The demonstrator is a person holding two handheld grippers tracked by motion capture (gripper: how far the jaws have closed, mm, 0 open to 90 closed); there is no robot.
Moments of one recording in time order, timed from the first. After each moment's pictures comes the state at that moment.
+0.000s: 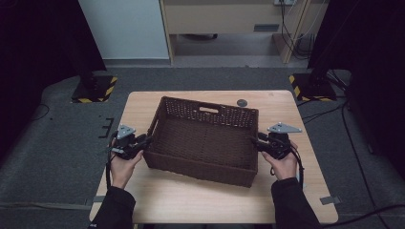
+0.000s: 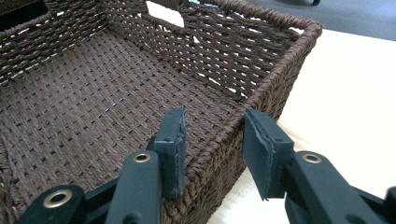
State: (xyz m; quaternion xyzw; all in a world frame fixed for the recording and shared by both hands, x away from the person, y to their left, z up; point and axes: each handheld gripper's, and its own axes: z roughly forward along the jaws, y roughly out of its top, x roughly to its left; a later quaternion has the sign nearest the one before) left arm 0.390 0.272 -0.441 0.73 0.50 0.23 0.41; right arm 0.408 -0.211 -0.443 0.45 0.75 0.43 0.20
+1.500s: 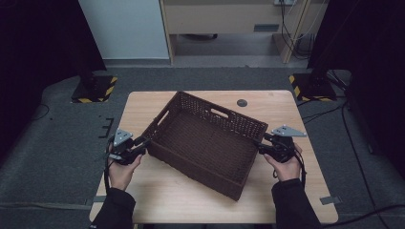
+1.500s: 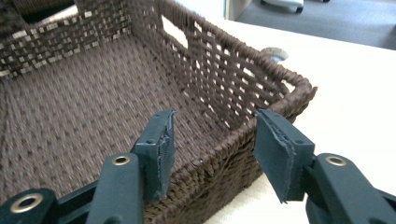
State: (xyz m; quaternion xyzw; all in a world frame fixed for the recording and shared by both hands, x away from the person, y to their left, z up) left arm 0.374 0.272 -0.440 0.71 0.50 0.25 0.43; right arm 0.397 -0.217 -0.441 0.46 0.74 0.43 0.23
